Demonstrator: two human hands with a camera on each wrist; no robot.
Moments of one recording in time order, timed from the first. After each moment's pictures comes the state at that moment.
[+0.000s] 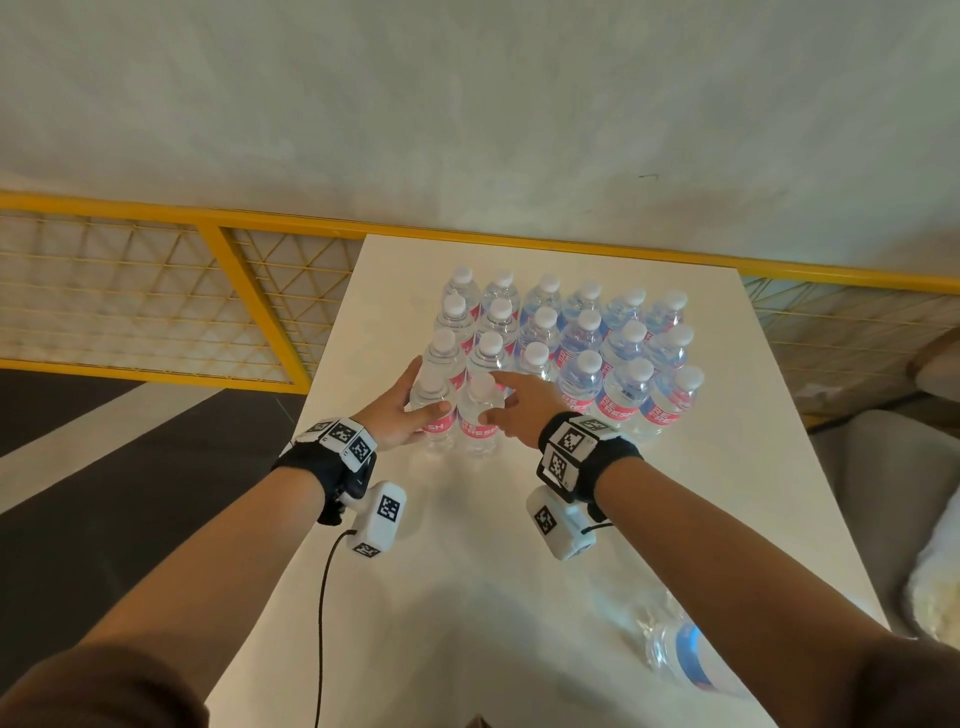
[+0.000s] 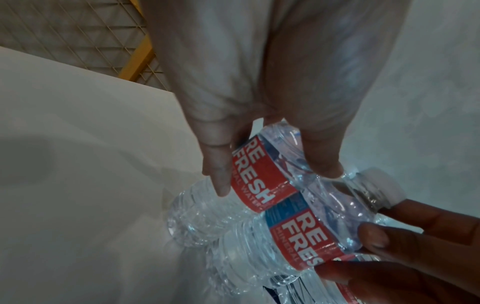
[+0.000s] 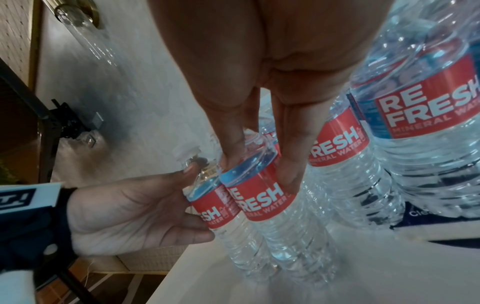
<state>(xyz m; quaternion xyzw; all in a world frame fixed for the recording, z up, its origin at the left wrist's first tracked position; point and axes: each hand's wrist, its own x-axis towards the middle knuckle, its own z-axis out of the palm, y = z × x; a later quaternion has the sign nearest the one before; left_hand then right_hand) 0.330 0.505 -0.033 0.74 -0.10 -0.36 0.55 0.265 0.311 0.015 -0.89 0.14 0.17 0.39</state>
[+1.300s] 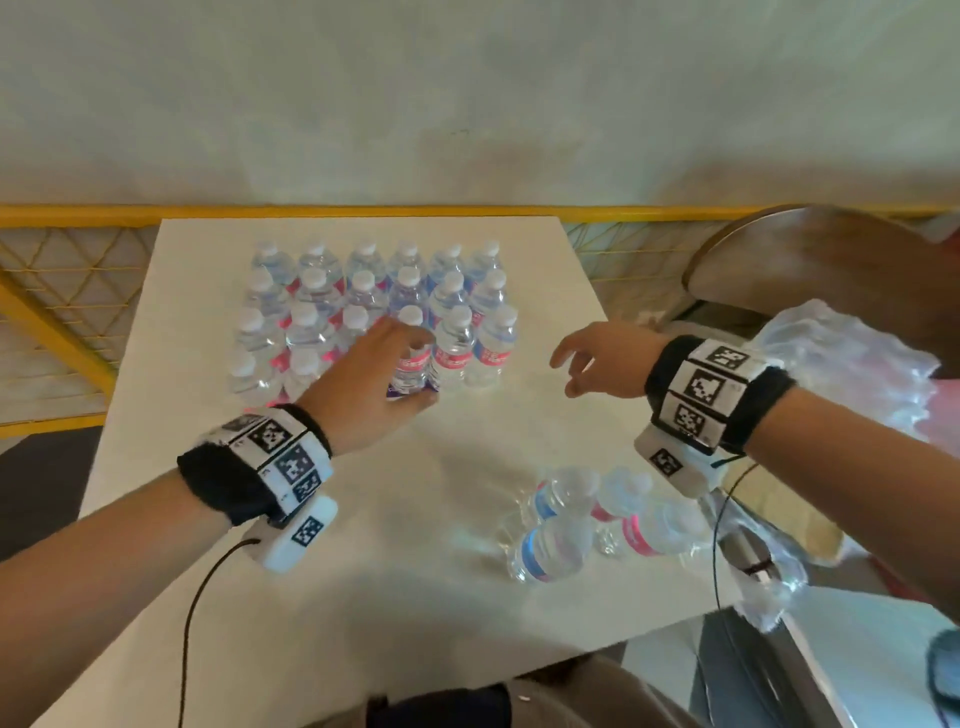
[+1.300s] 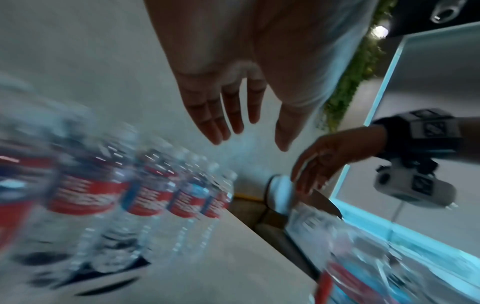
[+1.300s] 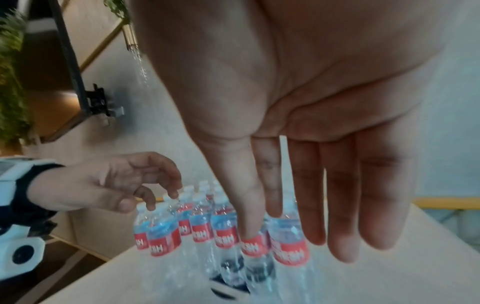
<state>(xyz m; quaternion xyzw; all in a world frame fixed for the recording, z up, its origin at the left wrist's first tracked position) 0.235 0.384 0.059 0.82 -0.43 -0.11 0.36 0.119 0.147 0.142 -0.94 0.20 0.25 0.12</state>
